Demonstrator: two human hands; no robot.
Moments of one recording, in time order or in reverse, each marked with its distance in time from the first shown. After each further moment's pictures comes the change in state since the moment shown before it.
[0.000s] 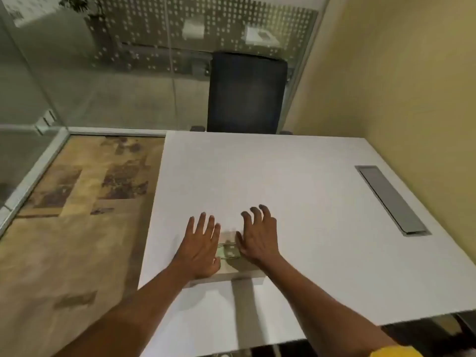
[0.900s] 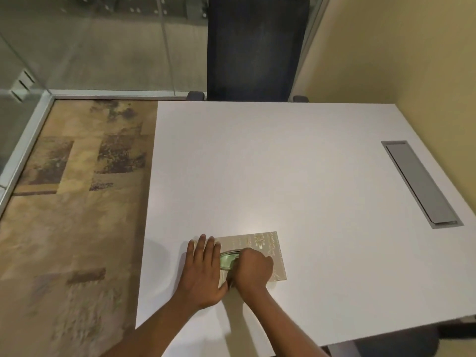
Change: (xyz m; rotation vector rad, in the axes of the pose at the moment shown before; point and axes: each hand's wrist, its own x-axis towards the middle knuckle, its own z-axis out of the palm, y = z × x) left_hand 0.015 0.005 0.073 -0.244 -0.128 -0.044; right_hand 0.009 -0.043 0.058 0.180 -0.452 0.455
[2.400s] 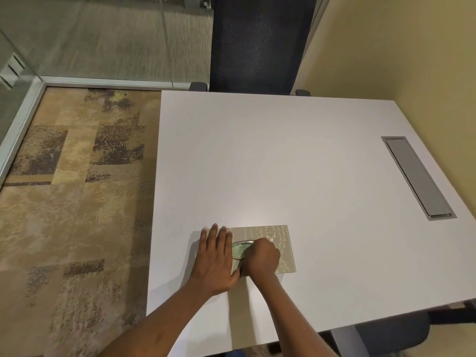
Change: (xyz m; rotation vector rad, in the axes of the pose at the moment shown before) left_hand 0.000 -0.002 0.004 -0.037 0.047 0.033; right_hand 0.005 -0.004 0.013 0.145 0.058 0.132
